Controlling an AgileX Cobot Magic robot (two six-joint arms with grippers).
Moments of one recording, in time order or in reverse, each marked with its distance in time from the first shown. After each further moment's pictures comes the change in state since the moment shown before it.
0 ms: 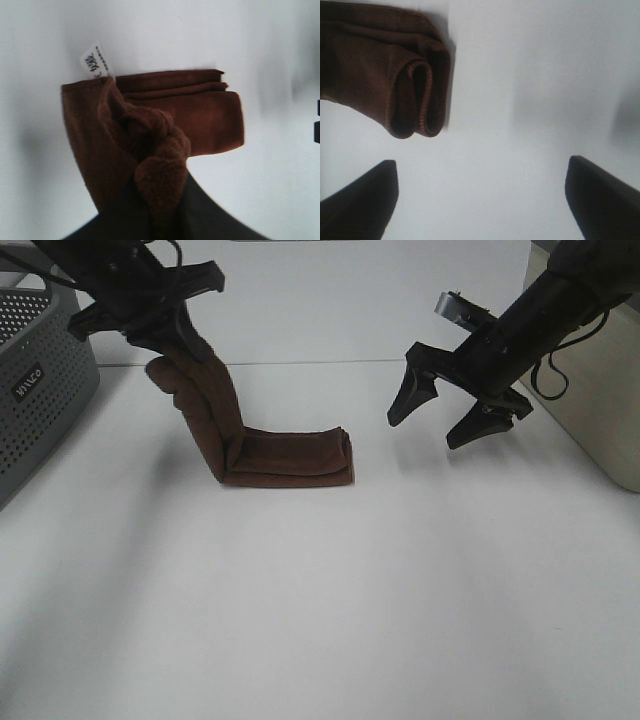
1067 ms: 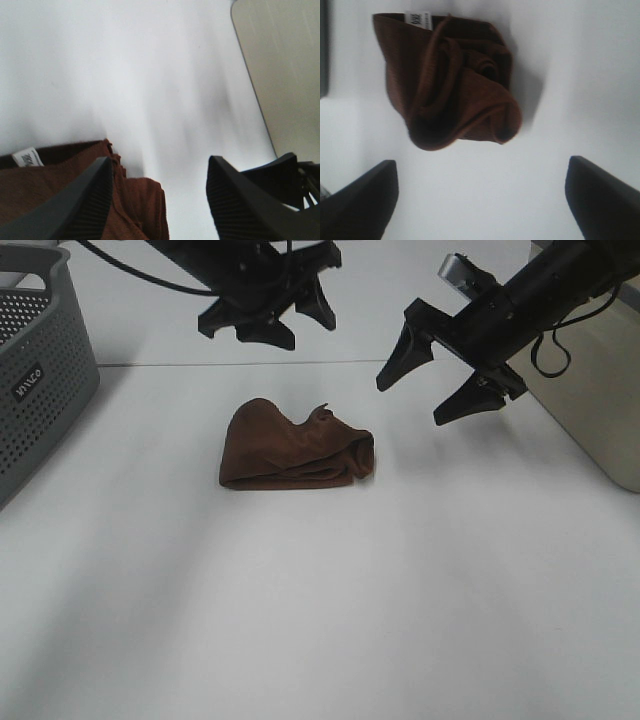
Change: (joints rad) left arm -0.136 0.154 -0.222 -0.132 -0.184 -0.062; right arm 0.000 -0.063 -0.001 0.158 0.060 -0.006
